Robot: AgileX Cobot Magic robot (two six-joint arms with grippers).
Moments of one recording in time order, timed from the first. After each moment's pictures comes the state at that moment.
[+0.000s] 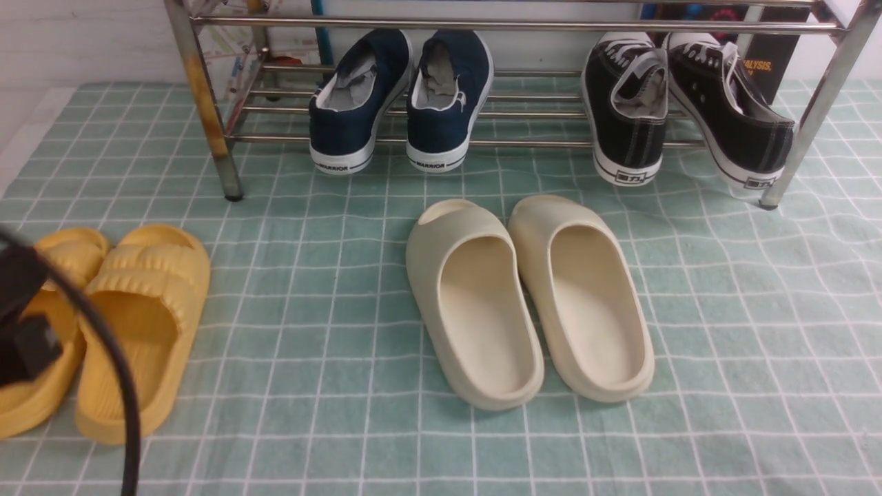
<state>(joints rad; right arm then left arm) 0.05 -0.01 0.02 0.04 0.39 -0.14 -0.26 0.45 -0.50 0.26 0.38 -0.49</state>
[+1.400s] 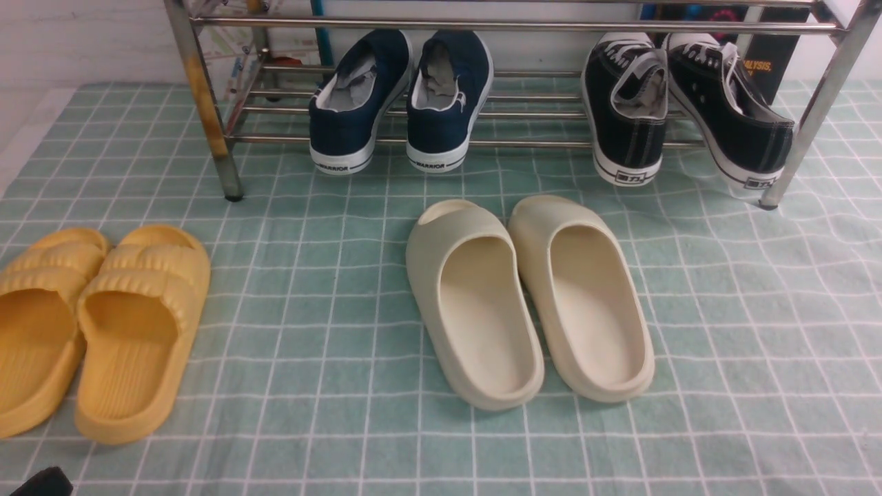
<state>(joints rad) 0.05 -0.01 0.02 0.04 0.39 -0.14 -0.08 -0.01 0.03 0.12 0.36 -0.47</state>
